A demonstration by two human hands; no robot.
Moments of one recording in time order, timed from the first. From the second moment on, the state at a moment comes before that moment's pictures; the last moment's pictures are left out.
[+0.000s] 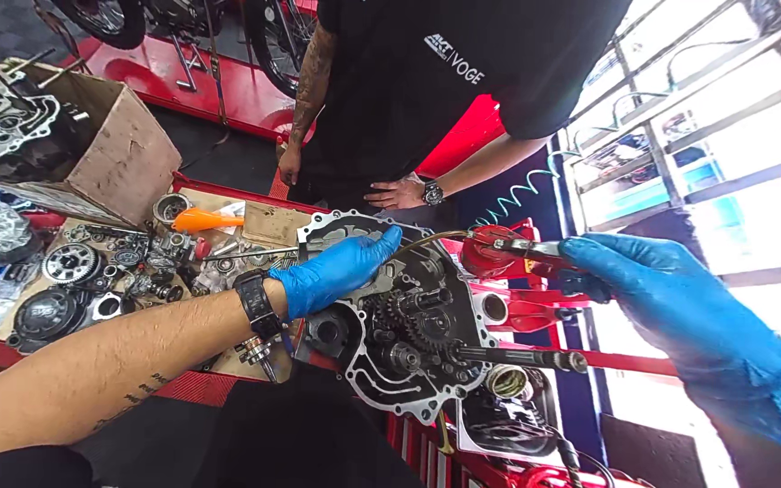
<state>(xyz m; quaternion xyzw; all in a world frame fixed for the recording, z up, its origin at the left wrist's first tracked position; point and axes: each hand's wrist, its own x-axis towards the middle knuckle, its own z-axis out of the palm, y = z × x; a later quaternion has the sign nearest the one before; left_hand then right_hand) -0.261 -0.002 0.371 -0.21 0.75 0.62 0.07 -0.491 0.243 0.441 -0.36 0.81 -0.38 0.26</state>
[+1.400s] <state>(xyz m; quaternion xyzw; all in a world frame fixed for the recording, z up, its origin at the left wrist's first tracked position) -0.269 0.001 0.375 -0.35 0.64 0.68 0.00 -0.492 0.212 0.429 -0.41 0.85 -0.27 0.17</state>
